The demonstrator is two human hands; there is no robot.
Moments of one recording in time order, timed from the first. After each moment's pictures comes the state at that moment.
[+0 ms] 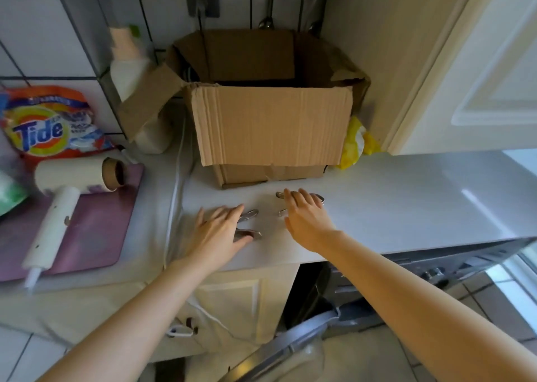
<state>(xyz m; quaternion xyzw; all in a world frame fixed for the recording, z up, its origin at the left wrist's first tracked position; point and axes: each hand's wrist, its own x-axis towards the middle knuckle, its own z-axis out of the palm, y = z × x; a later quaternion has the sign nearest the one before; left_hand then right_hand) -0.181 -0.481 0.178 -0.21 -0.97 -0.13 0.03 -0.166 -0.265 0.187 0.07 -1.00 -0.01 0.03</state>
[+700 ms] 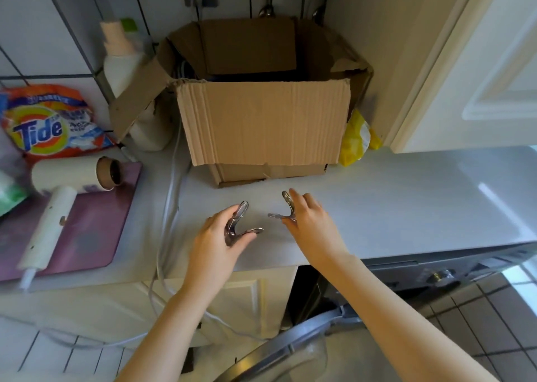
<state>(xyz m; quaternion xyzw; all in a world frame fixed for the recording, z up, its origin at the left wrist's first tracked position) -0.135 -0.465 0.197 -0.10 -0.89 -0.43 0.09 -0.138 -0.266 0.199 0.03 -0.97 0.19 0.13</state>
